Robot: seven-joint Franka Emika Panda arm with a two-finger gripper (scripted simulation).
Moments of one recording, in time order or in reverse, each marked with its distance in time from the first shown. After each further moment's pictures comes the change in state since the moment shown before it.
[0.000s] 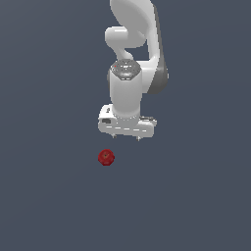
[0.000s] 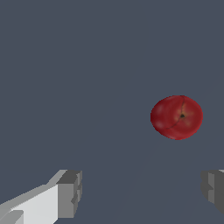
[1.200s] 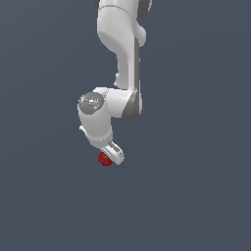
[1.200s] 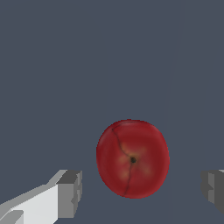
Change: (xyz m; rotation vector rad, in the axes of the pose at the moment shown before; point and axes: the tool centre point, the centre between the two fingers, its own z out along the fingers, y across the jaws) arm 0.037 0.089 0.075 -0.013 -0.013 0.584
